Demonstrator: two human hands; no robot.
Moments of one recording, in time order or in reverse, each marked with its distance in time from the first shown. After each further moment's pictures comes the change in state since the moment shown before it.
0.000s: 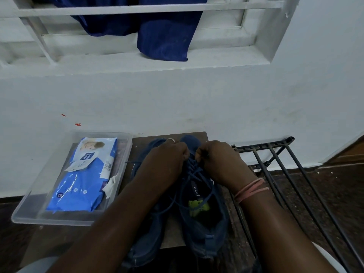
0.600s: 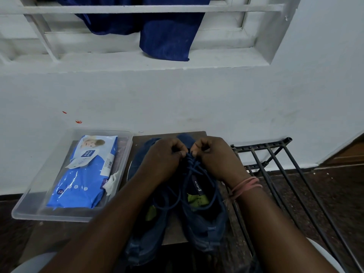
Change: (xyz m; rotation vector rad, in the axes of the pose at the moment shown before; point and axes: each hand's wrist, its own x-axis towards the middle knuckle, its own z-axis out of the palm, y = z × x) left_hand -0.001 -0.001 -0.007 -0.477 0.006 -0.255; right_hand 0.003 0.000 0.010 0.457 0.082 0.061
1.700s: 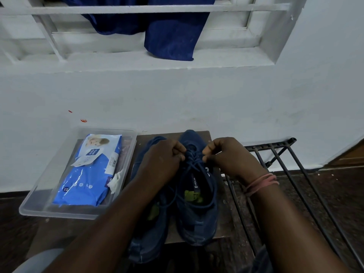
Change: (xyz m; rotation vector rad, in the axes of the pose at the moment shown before) left_hand -0.006 -0.008 -0.003 0.076 0.030 -0.043; right_hand -0.001 0.004 -0.020 0.009 -0.077 0.153
